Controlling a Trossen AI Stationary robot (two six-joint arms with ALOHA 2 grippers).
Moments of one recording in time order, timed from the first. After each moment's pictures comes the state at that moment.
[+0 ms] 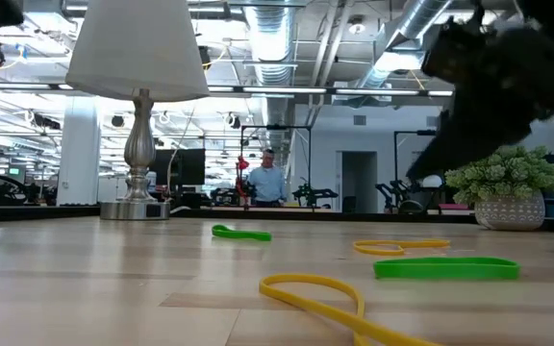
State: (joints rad) left arm -0.88 1.36 1.05 -1.18 -0.45 -1.15; right arm 0.49 1.49 0.57 0.10 0.48 0.53
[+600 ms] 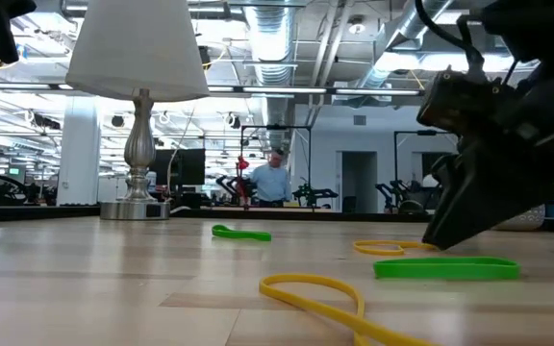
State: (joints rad) left arm -0.88 1.28 1.05 -1.17 -0.54 -1.13; right arm 0.49 1.68 0.57 0.23 0.29 0.53
